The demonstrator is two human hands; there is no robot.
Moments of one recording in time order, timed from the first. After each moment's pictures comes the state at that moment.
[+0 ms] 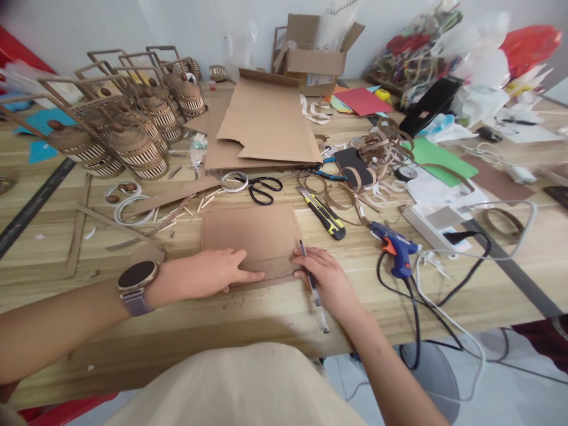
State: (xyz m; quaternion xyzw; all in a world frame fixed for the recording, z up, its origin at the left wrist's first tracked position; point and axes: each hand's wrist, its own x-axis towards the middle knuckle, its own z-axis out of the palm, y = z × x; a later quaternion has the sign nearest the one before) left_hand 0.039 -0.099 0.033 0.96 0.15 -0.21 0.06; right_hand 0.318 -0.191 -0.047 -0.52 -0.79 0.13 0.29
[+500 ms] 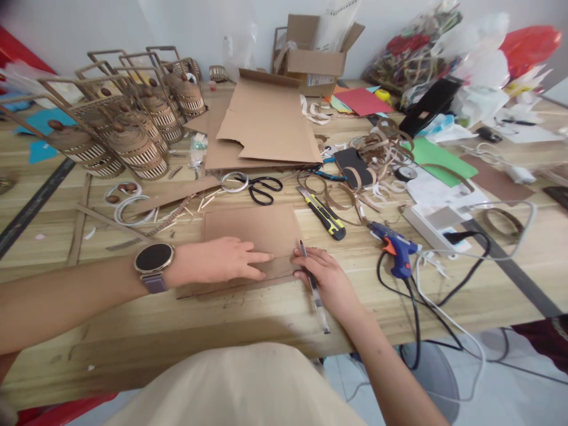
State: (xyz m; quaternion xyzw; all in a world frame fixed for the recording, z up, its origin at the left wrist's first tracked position) left_hand 0.057 -0.080 0.040 0.98 0.03 -0.17 0.02; right_hand 0.320 -0.190 -0.051 -0.51 -0.80 0.13 0.30
